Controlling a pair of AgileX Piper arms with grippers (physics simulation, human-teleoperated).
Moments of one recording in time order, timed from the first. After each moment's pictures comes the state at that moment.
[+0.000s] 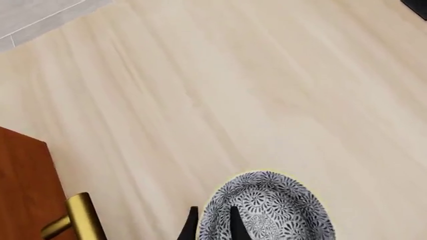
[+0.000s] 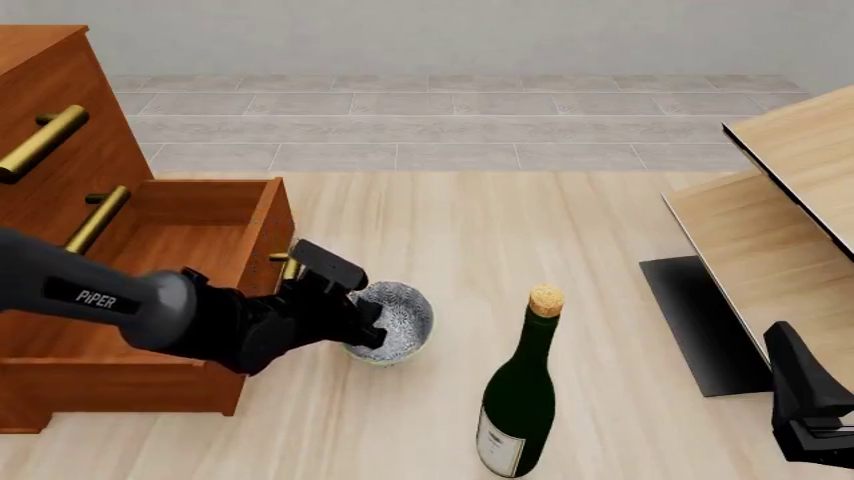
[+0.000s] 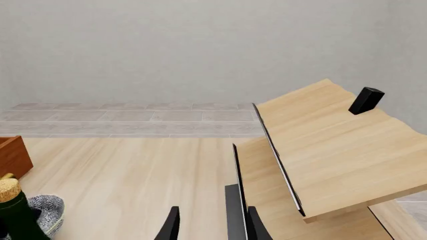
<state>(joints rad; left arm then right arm) -0.53 1.86 -0.72 -0.36 0.05 0.00 0.01 0.00 0.00 0.00</state>
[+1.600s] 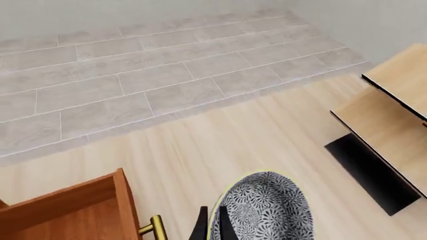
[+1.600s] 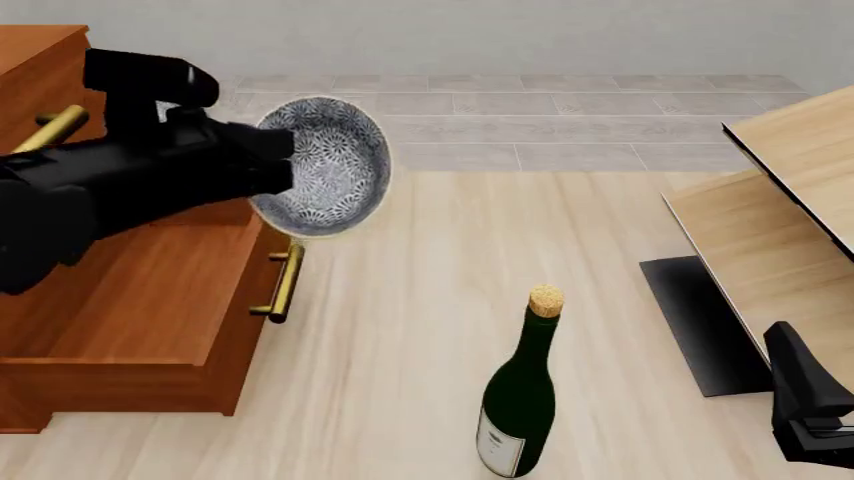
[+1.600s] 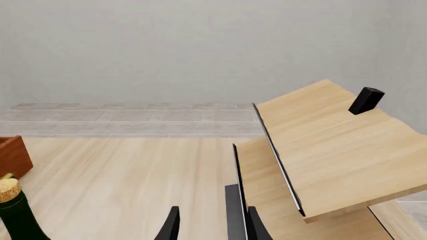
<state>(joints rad) -0.46 1.14 -0.84 0.08 -0.10 0.00 0.01 0.00 0.00 0.00</state>
